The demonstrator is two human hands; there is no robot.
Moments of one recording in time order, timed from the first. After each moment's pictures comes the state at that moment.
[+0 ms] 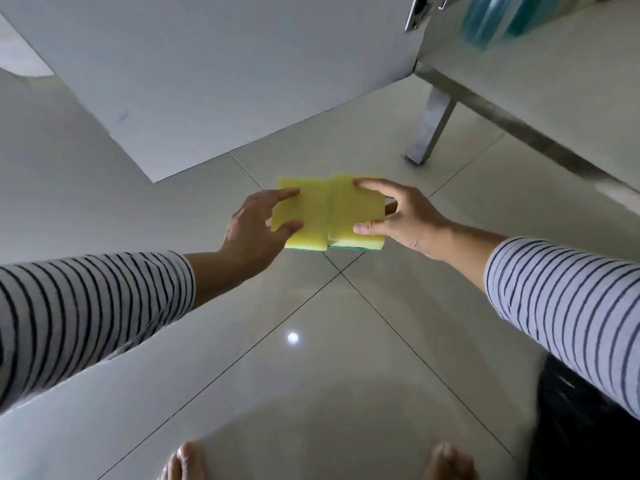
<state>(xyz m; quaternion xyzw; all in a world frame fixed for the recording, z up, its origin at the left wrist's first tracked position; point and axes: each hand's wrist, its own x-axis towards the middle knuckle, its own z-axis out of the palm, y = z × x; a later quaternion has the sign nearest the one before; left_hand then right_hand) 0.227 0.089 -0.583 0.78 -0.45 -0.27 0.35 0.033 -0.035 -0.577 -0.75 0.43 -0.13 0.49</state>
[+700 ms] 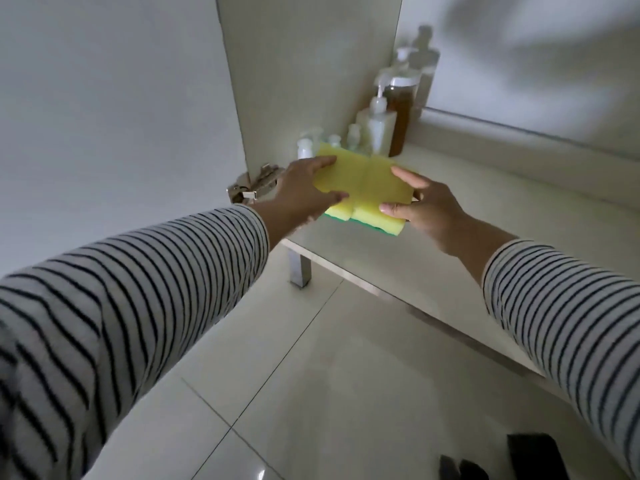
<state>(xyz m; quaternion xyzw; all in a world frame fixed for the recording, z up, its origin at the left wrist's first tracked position) 0.057 -0.177 -0.413 0.65 -0.63 -0.21 0.36 -0.144 -0.199 -0.422 -0.65 0.51 -0.37 0.43</state>
